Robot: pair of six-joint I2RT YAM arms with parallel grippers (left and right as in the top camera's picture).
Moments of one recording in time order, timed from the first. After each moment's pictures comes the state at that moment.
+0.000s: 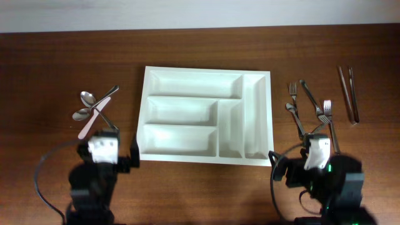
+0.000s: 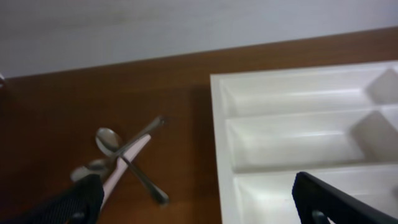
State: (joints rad) left arm 0.01 0.52 0.45 -0.28 0.04 0.12; right arm -0.02 0.55 0.65 -0.84 -0.30 0.13
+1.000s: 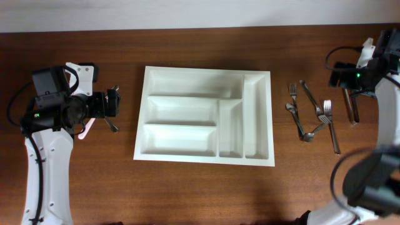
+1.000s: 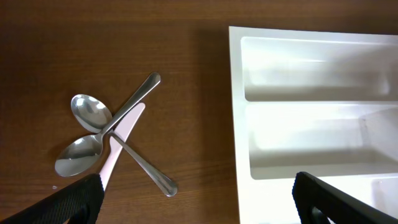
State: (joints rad) left arm 0.23 1.41 1.23 -0.75 0.28 0.19; right arm -0.41 1.88 1.66 -0.92 -0.04 -0.07
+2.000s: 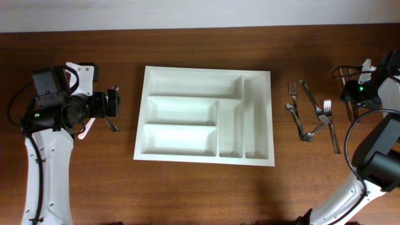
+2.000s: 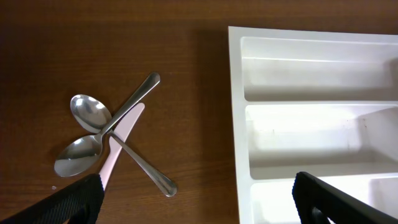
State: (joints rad) left arm 0.23 1.41 1.23 -0.75 0.28 0.19; right arm -0.53 2.12 1.66 -0.80 -0.09 -0.19
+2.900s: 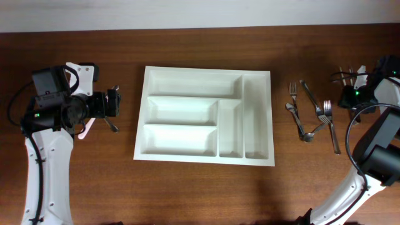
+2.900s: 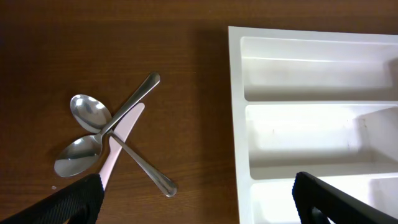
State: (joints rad) left arm 0.23 1.41 1.23 -0.75 0.28 0.19; right arm -0.54 2.19 1.66 -0.81 -0.07 -0.19
